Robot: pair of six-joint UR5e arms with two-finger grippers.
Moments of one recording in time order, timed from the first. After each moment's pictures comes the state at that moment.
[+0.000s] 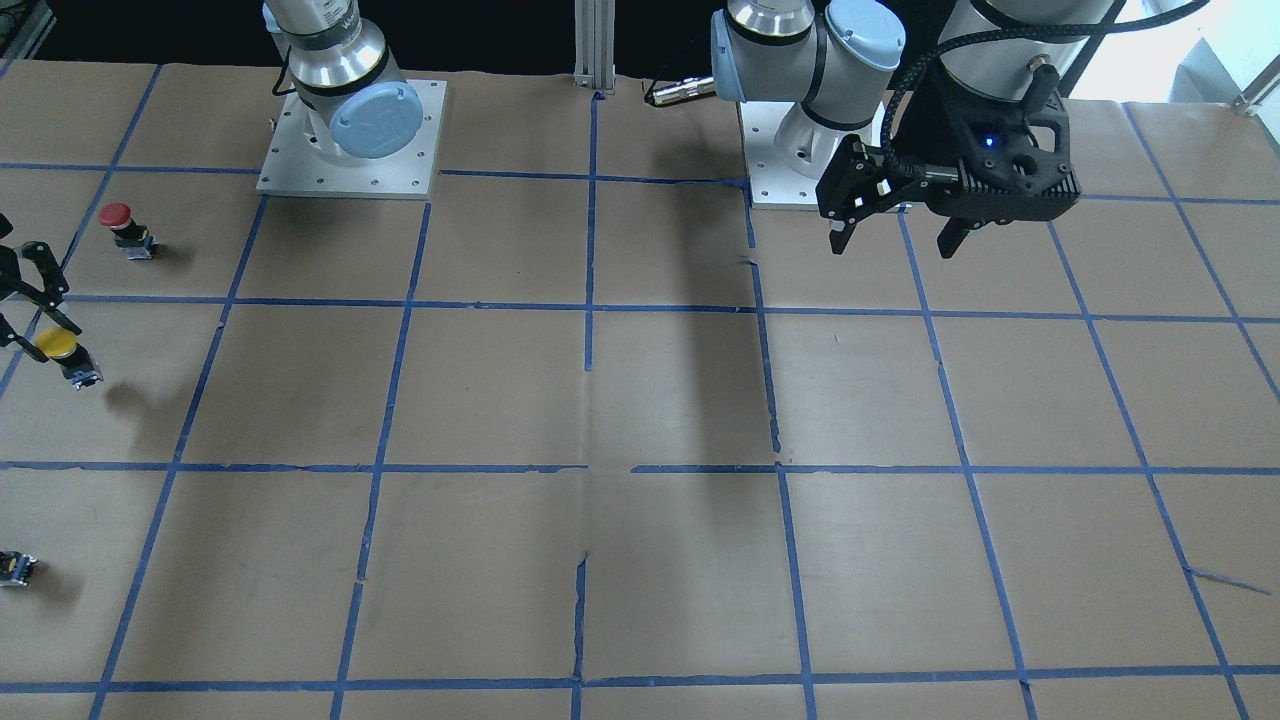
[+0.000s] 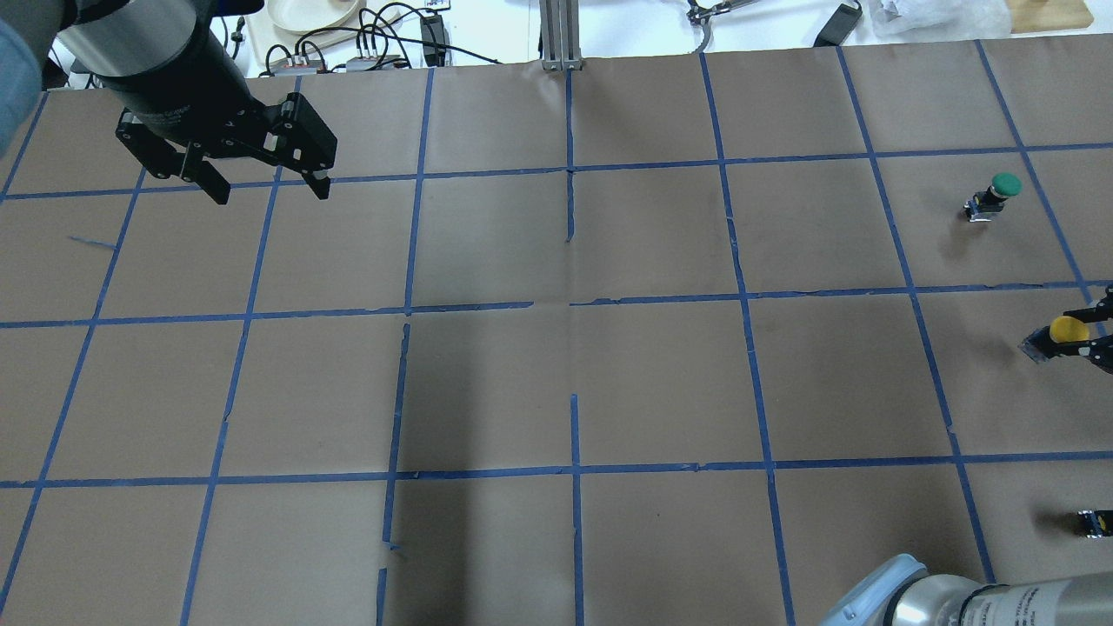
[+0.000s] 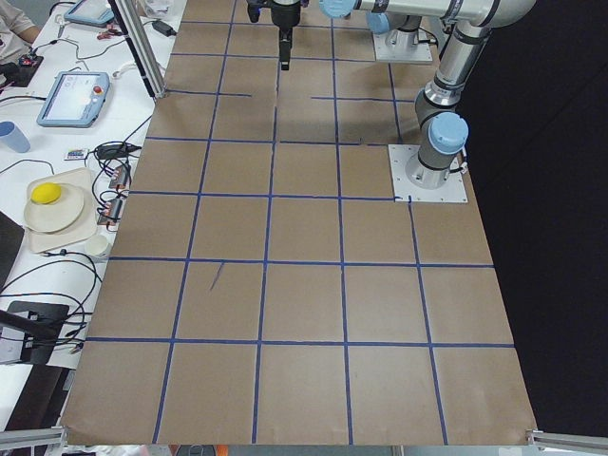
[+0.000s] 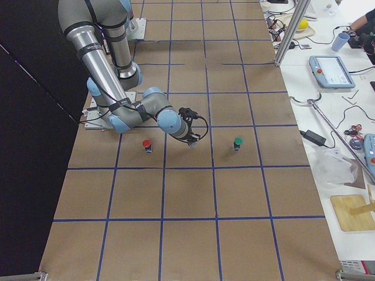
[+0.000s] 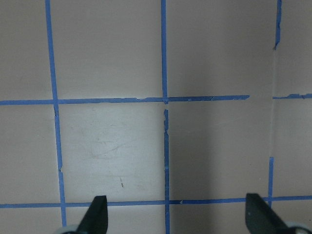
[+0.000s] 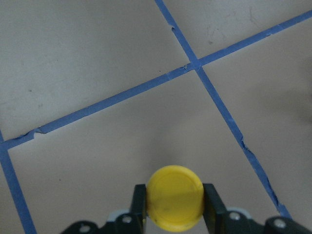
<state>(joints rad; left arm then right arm) -1.54 -1.57 -1.50 -1.62 1.56 0.03 0.59 -1.42 2.06 -2.06 -1.15 -2.15</state>
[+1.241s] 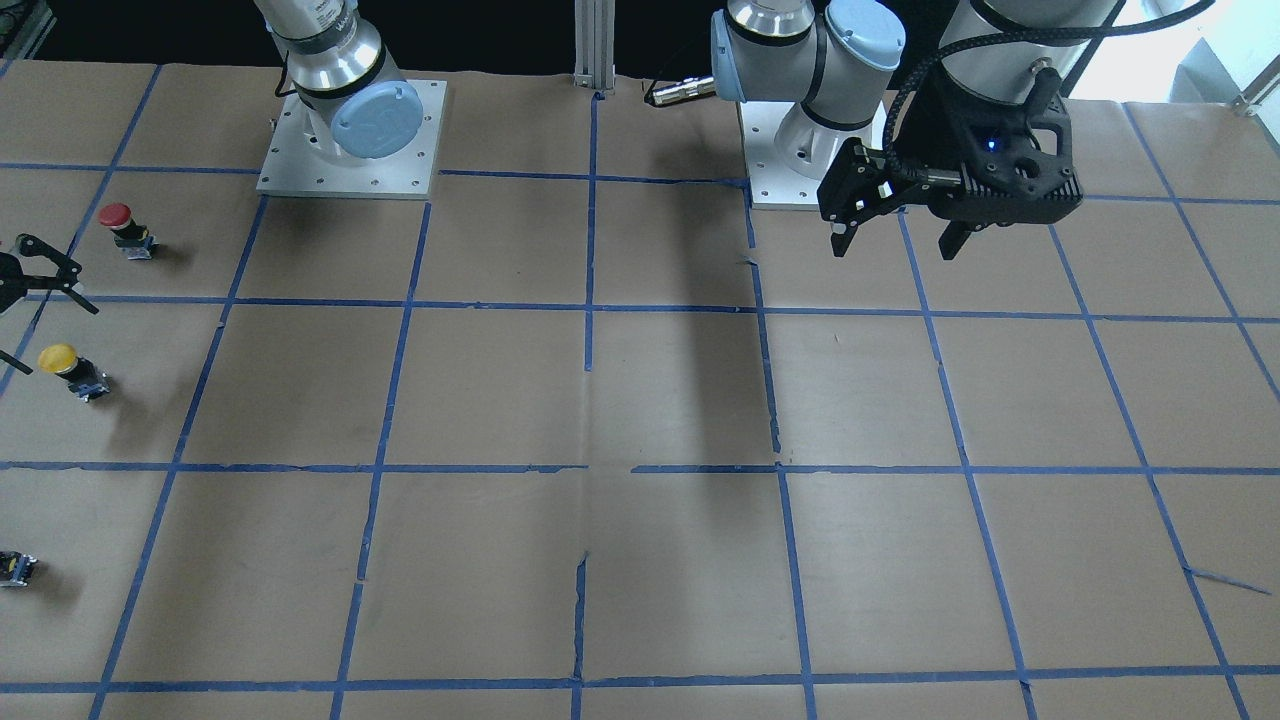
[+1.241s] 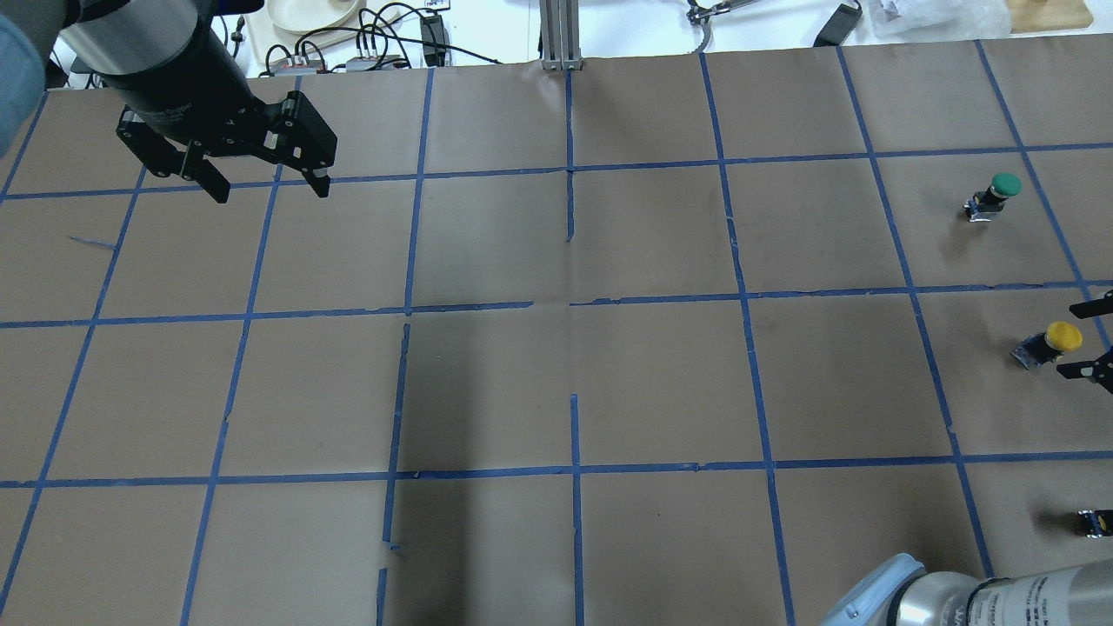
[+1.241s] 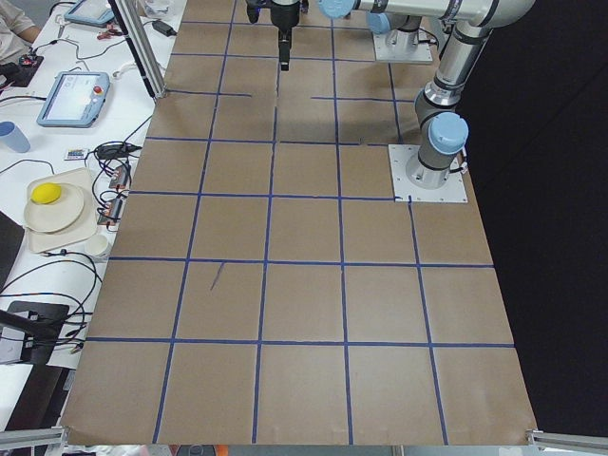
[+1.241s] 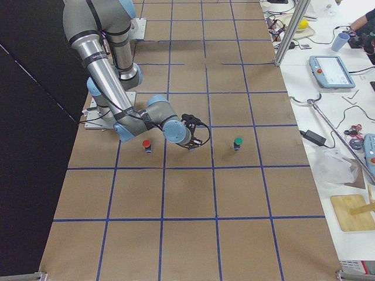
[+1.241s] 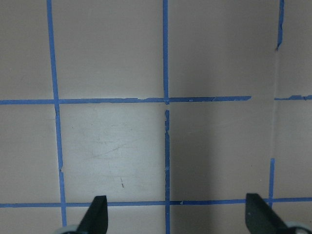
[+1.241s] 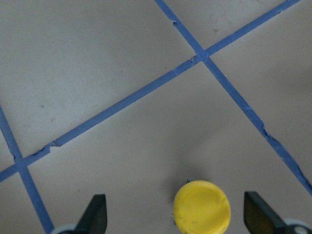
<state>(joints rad) -1.54 -1.58 -1.49 -1.62 1.56 0.03 0.60 -1.40 2.01 -1.96 -1.19 -1.98</state>
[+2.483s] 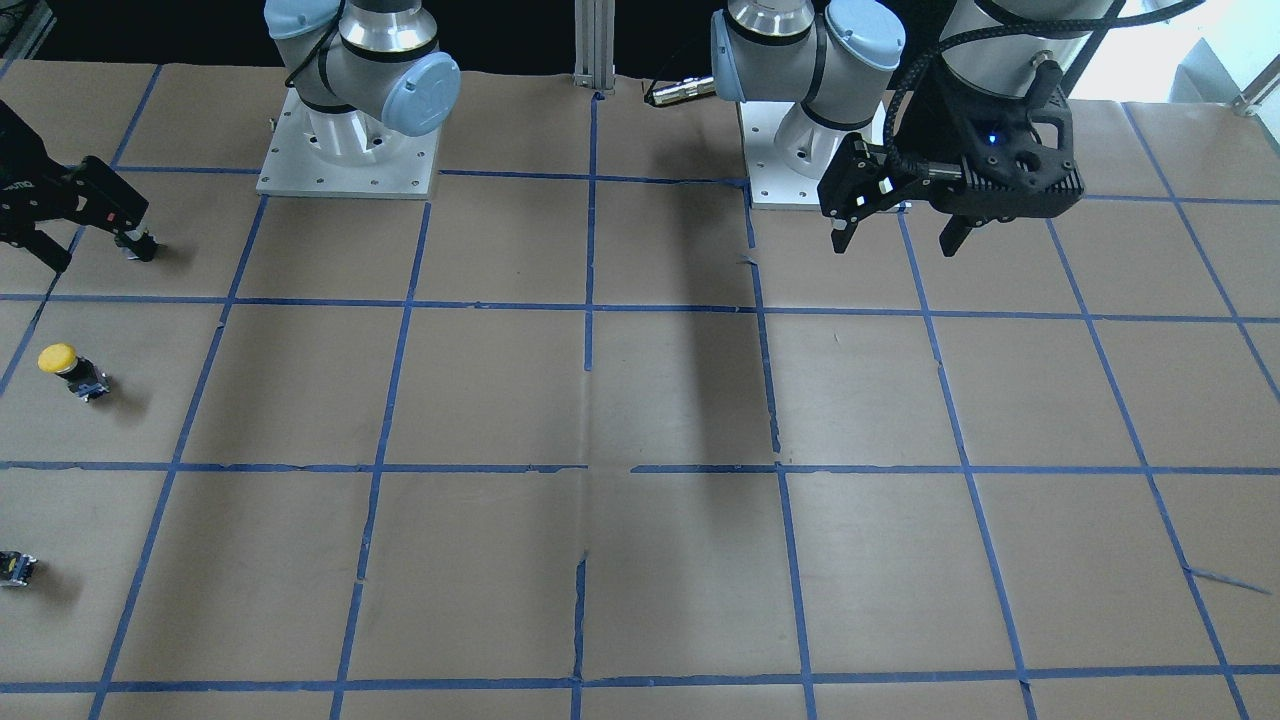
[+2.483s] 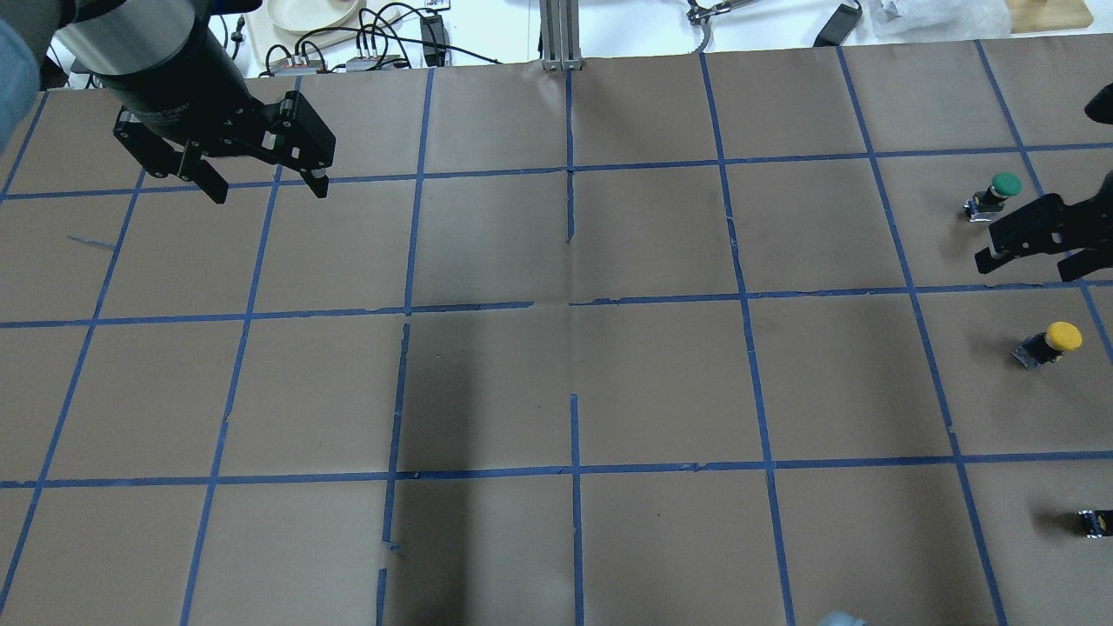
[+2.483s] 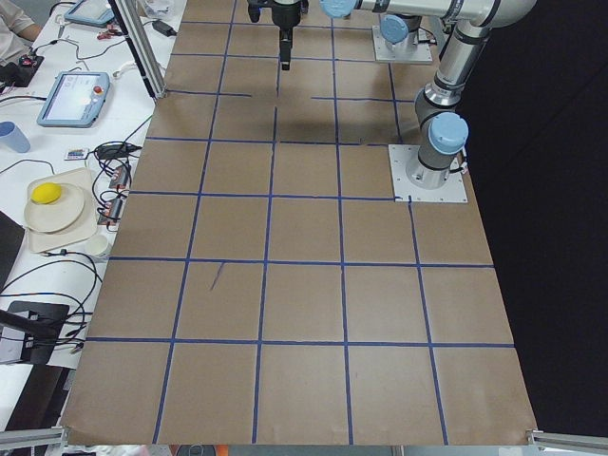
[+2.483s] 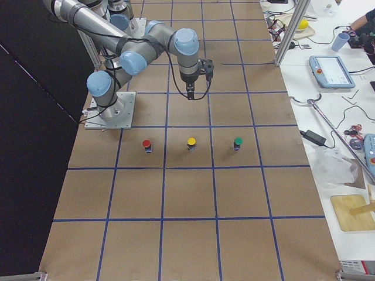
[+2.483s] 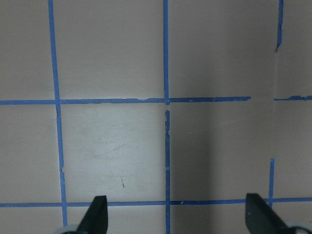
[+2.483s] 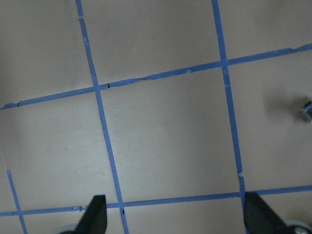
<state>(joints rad) -1.54 -1.57 -1.50 -1.63 1.56 0.03 1.11 -1.71 1.81 -1.62 -1.41 -0.26</state>
